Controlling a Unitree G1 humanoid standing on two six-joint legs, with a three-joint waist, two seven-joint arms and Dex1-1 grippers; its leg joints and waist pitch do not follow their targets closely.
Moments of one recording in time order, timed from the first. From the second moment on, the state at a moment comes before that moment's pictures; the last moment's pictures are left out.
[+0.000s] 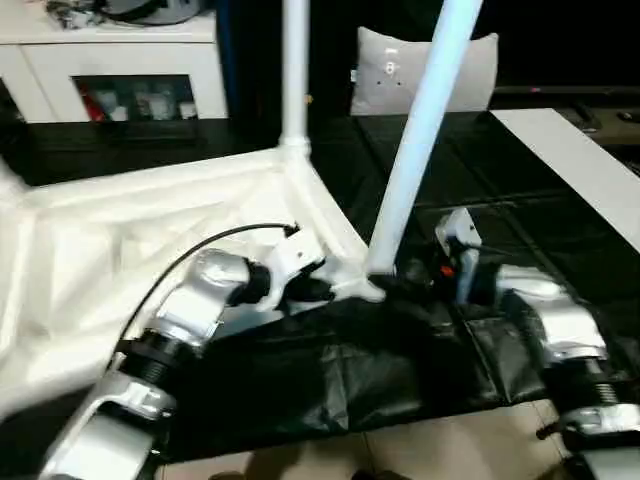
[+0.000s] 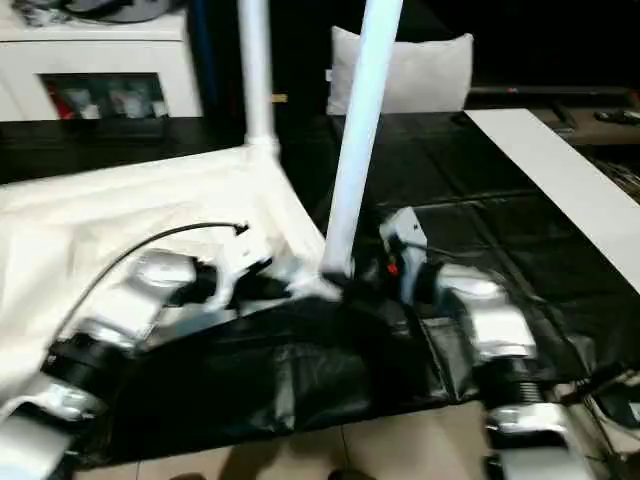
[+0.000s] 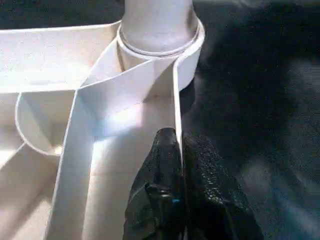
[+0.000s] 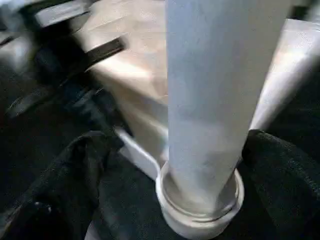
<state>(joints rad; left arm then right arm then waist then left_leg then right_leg) -0.60 0.35 -0.34 0.44 0.04 0.26 -1.15 -0.48 -0.43 0.08 0.47 0.23 0.15 1.24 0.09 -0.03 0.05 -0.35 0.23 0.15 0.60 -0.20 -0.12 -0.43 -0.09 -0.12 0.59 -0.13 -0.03</state>
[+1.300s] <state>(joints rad) -0.60 0.40 -0.35 0.46 0.01 0.26 -1.28 -0.44 -0.38 0.10 0.44 0.25 0.29 1.27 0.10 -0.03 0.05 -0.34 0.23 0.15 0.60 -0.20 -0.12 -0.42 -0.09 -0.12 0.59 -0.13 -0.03</state>
